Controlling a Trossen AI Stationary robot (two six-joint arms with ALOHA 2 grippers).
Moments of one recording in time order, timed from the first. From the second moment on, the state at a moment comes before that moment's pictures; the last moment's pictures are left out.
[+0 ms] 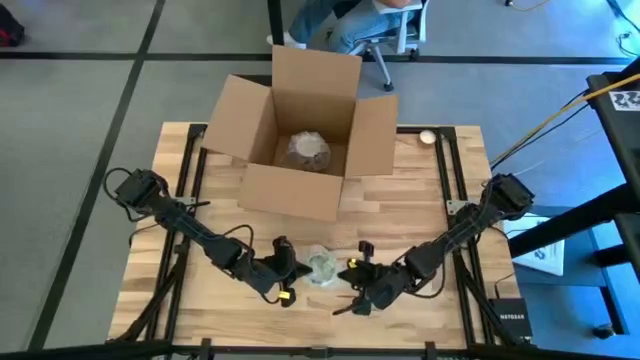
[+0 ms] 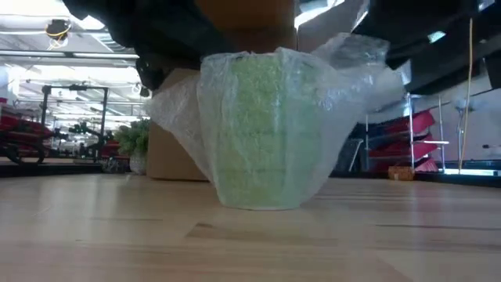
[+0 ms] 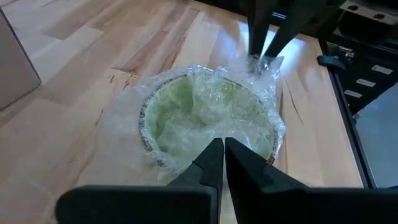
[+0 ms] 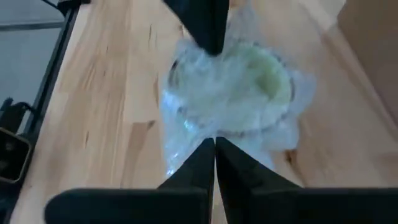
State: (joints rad) left arm -0.55 1.69 0.89 0.24 -0.58 -0.58; right arm 0.62 1.70 1.01 -0.08 0.54 0.52
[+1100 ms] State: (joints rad) left arm -0.54 1.69 0.89 0.24 -0.56 -0.57; right arm 0.44 1.75 1.34 -0.56 0.25 0.34
